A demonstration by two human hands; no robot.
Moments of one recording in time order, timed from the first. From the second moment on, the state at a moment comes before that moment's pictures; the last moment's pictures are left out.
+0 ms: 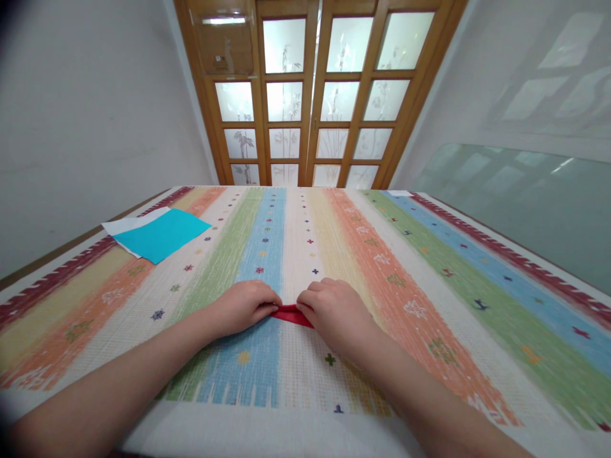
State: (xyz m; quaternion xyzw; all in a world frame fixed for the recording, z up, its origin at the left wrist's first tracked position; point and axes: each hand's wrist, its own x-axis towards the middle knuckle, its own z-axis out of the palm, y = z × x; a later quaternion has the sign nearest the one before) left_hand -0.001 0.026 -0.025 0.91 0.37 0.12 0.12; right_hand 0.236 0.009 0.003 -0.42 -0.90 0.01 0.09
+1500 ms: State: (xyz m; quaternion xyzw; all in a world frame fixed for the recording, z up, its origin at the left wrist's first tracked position) left_hand -0.009 0.032 -0.020 0.90 0.38 0.11 0.18; right_hand 0.242 0.022 -0.012 -0.38 -0.91 0.15 0.12
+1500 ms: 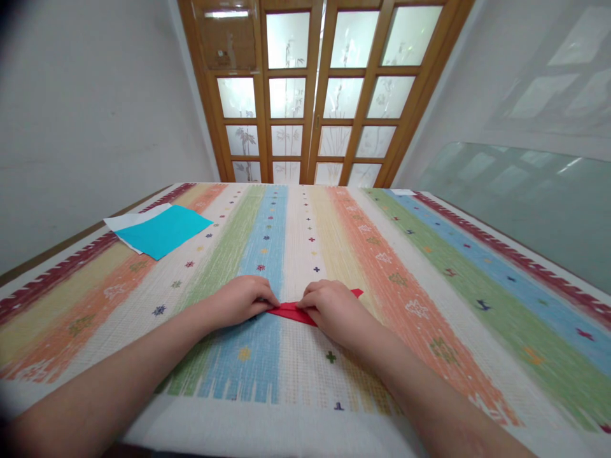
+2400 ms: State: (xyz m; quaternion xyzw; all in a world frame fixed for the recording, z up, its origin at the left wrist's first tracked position) left_hand -0.022 0.033 -0.007 0.85 0.46 0.09 0.24; right_hand 0.273 0.036 0.004 -0.38 -0.91 0.15 0.05
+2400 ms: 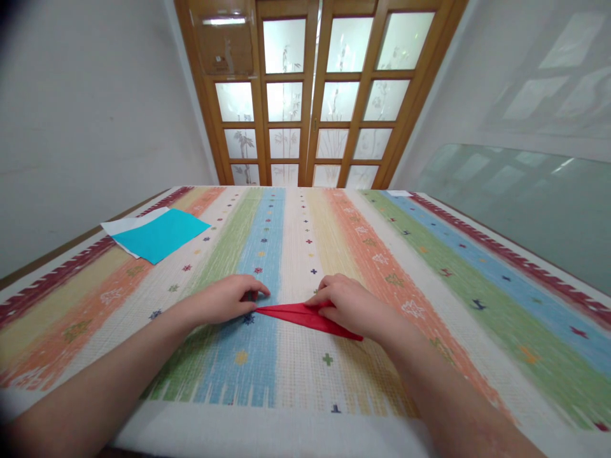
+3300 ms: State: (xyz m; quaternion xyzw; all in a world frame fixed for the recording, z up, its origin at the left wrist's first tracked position) left_hand -0.001 0.036 -0.042 0.90 0.38 0.15 0.14; right_hand 0.279 0.045 0.004 -0.38 -0.90 0.19 0.03
